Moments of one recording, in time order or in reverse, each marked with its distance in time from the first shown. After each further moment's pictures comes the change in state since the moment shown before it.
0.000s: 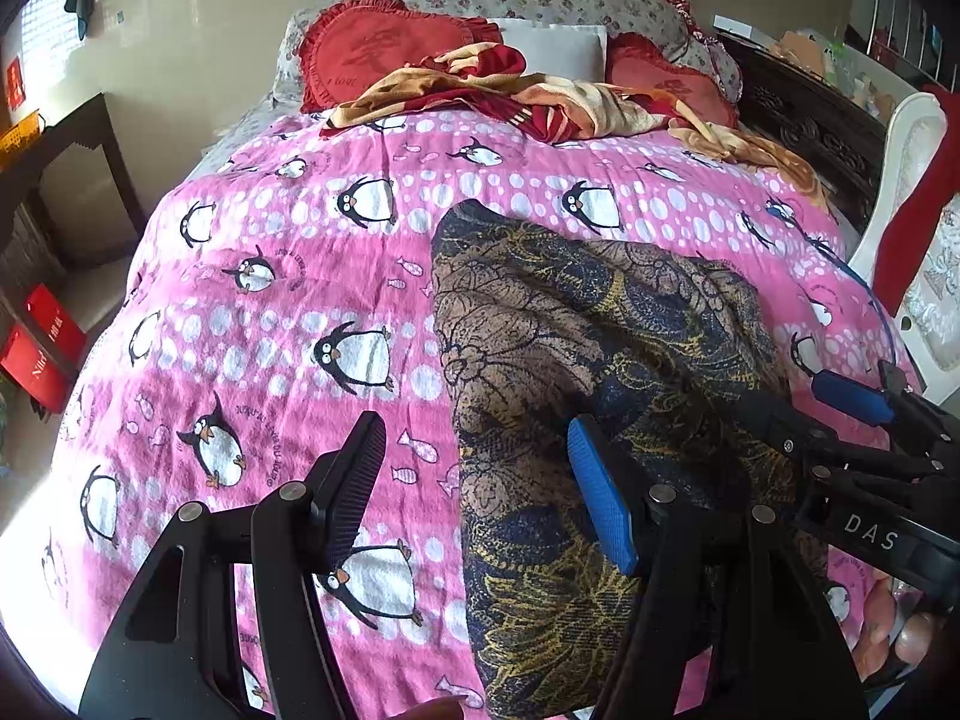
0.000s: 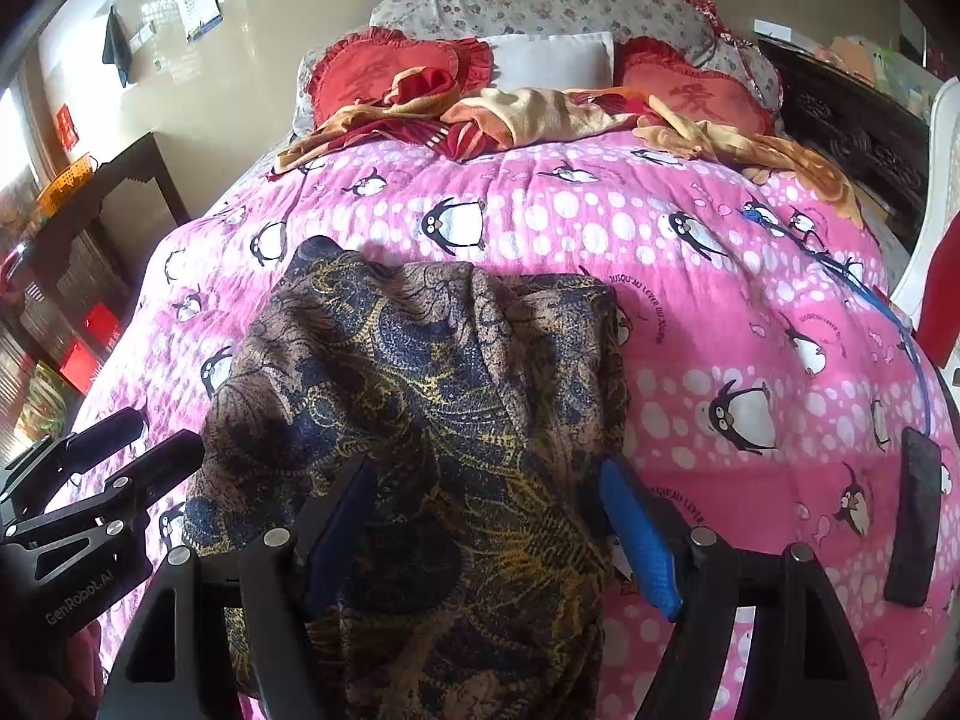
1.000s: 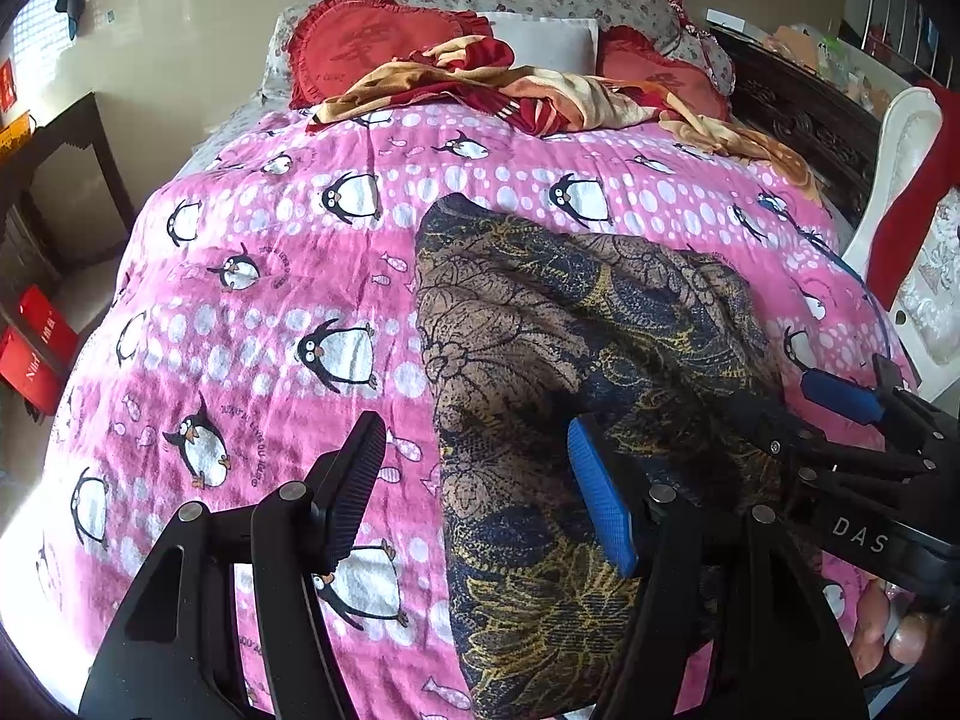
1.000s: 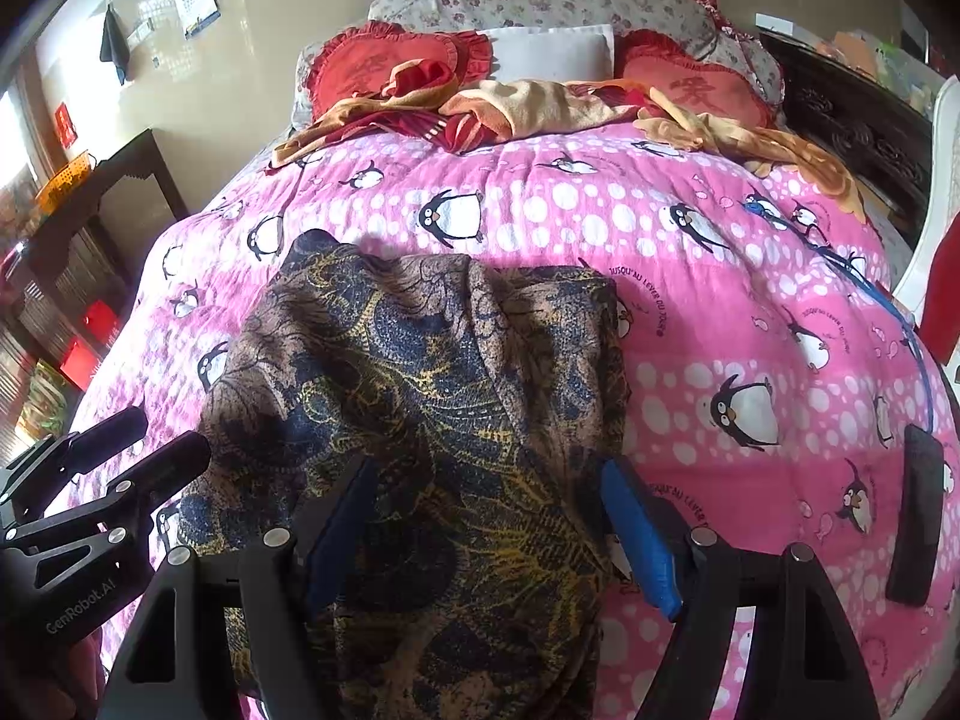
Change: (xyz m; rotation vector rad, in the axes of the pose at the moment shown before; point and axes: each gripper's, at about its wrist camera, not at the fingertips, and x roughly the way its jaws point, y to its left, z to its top) left arm 0.002 -0.005 0.000 0.005 0.013 -0.016; right arm 0.003 -0.002 -0.001 0.001 0.019 0.004
